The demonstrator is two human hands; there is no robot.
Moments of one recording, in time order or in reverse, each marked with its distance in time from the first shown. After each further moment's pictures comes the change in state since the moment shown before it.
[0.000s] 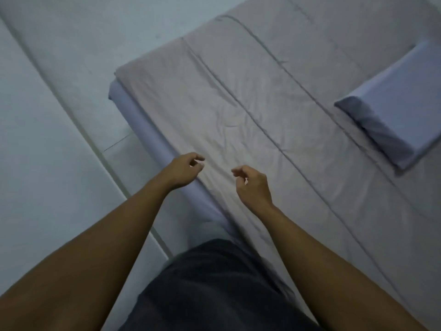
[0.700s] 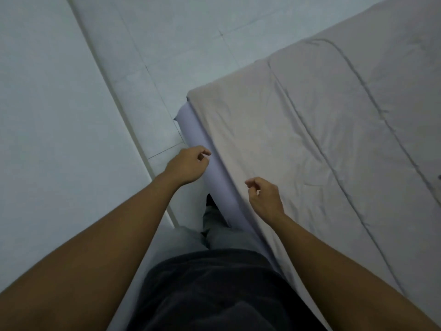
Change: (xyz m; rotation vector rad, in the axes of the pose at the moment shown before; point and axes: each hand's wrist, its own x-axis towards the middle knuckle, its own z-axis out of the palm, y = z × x) left_hand 0.151 -0.146 -0.264 -0.042 0.115 -0.136; right_hand 0.210 -0.152 0.197 -0.106 -0.216 0.008
